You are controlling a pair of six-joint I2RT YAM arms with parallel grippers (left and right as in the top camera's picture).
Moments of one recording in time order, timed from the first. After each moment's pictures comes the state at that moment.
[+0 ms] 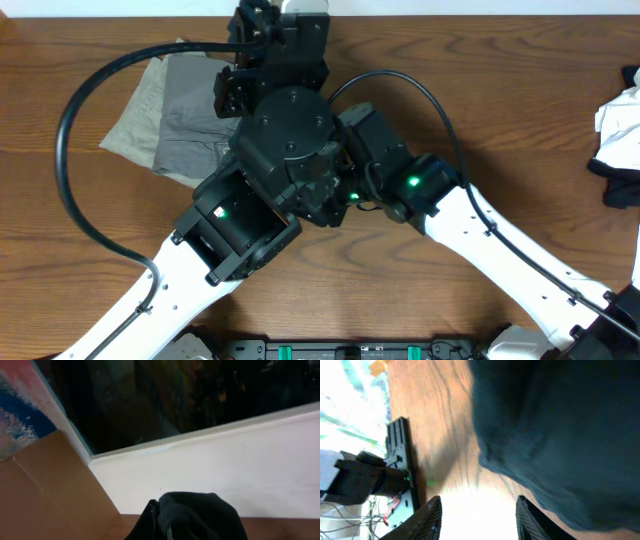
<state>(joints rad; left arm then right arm) -0.84 1.35 1.61 -0.19 -1.19 0.40 0.75 1.53 1.28 -0.56 -0.59 -0.03</state>
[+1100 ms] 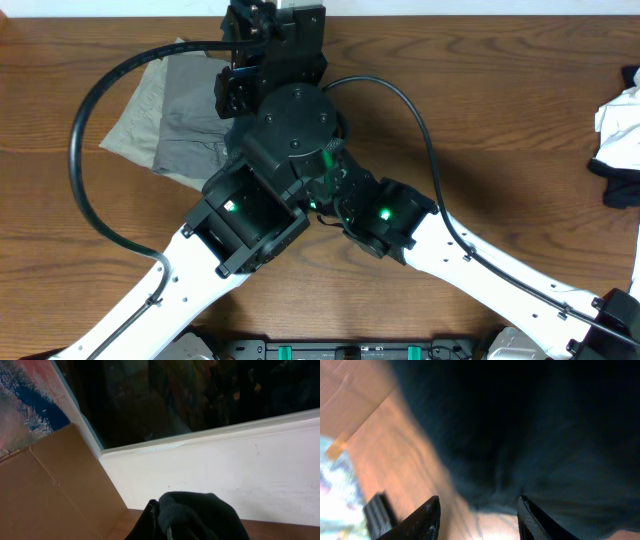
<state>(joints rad) -0.84 1.37 1.61 -0.13 -1.26 0.43 0.93 1.53 1.28 -0.36 -0.12 0.44</state>
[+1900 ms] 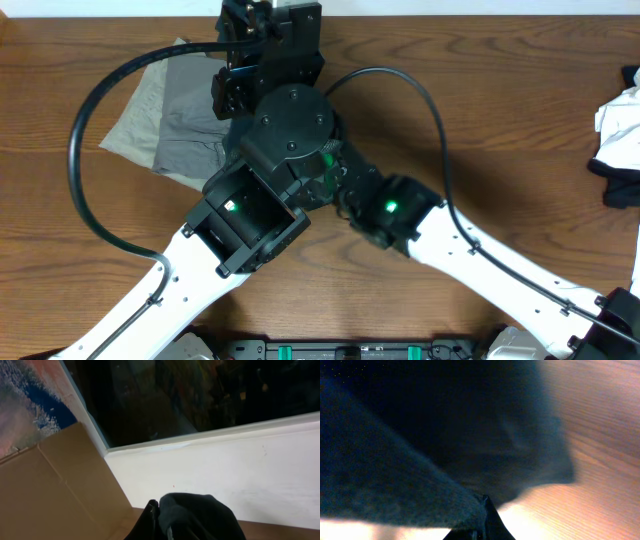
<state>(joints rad) -0.84 1.37 1.61 -0.10 -1.29 0.46 0.87 1.53 1.28 -0.54 0.15 0.52</state>
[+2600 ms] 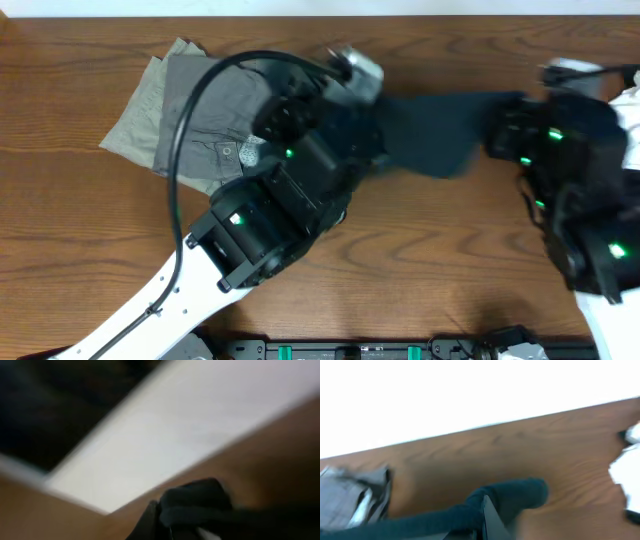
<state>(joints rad) -0.91 1.36 1.62 -0.74 -0.88 0.29 0.21 1.02 1.28 -0.69 0.22 0.32</state>
